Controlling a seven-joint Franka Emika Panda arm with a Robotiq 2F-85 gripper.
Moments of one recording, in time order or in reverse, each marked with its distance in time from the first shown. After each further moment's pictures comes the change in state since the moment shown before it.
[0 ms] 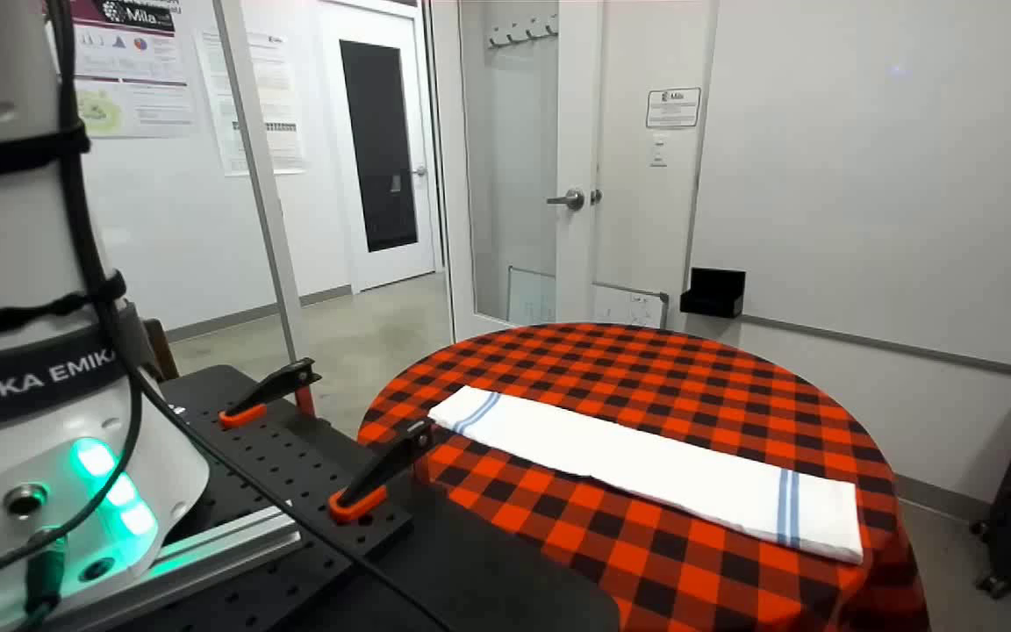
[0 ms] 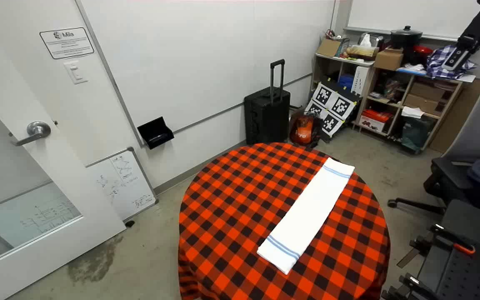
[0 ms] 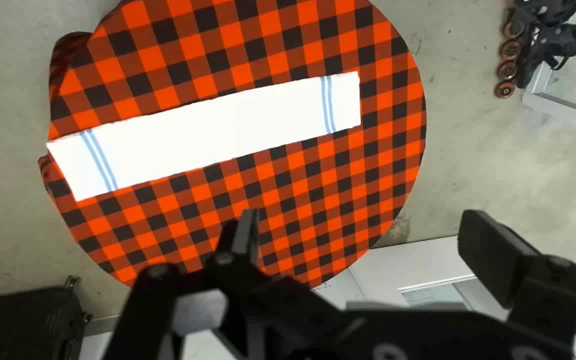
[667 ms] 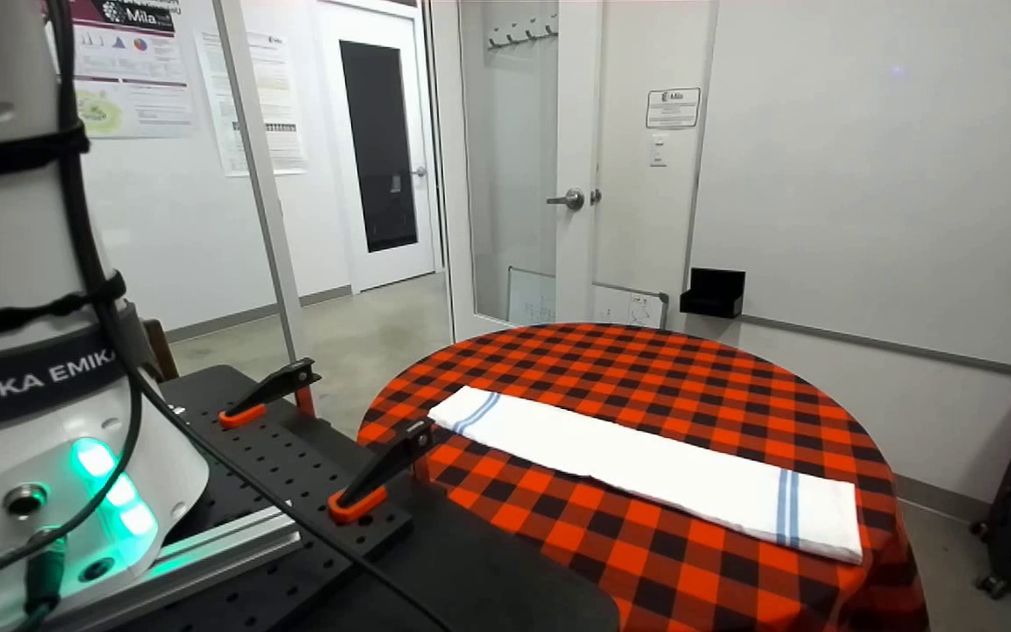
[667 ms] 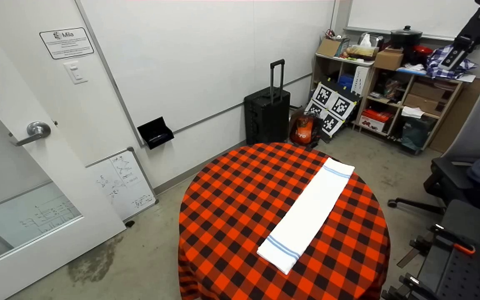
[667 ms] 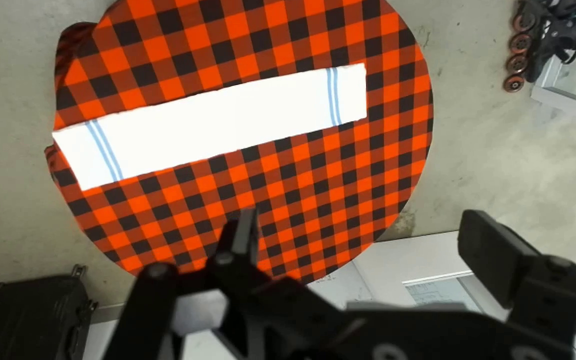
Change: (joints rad) arm -0.007 0.001 0.017 -0.008 -0.003 0.037 0.000
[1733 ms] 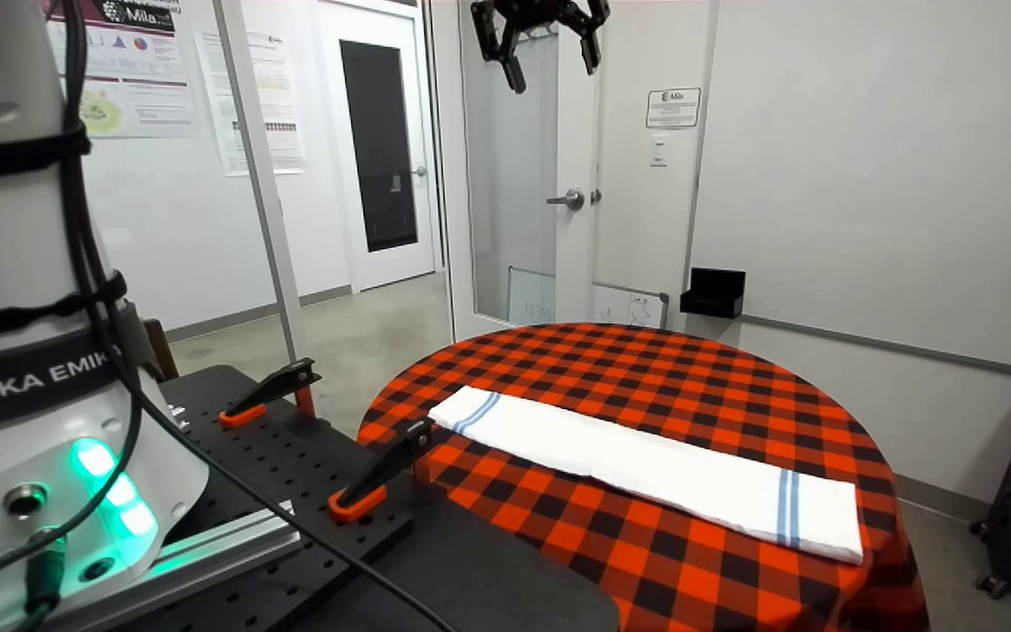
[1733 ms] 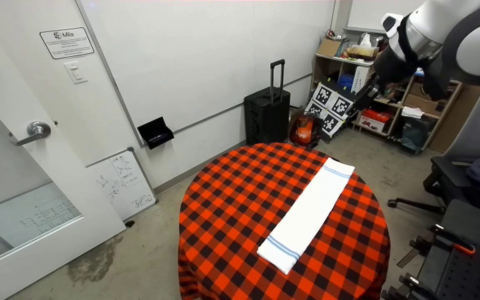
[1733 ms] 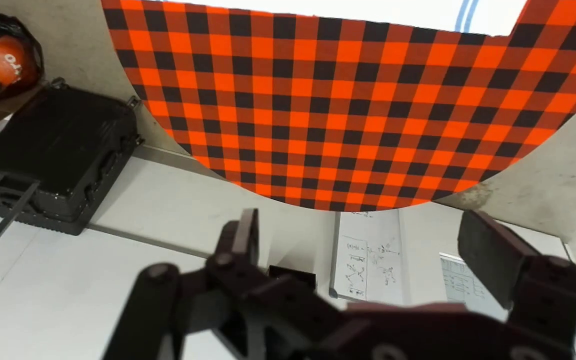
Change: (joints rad) arm 0.019 0.275 0.249 -0.247 -0.156 0.859 0.023
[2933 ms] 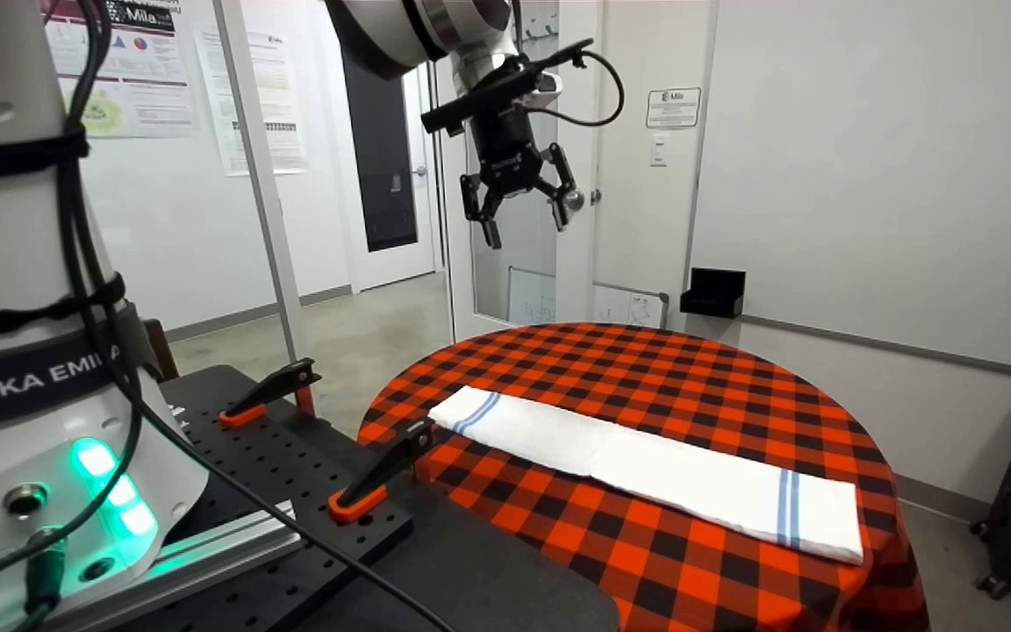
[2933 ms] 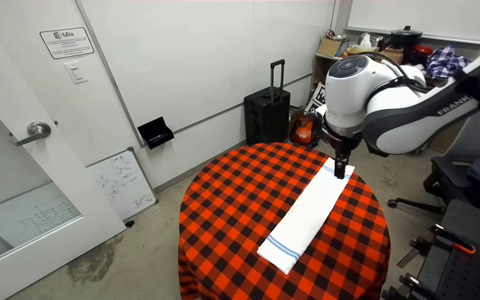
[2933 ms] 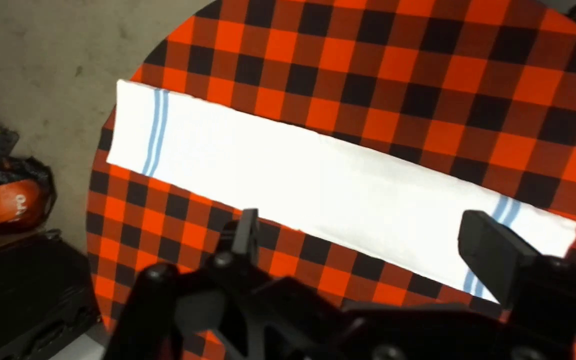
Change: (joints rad) arm -0.023 0.506 0.181 0.207 -0.424 -0.294 0.346
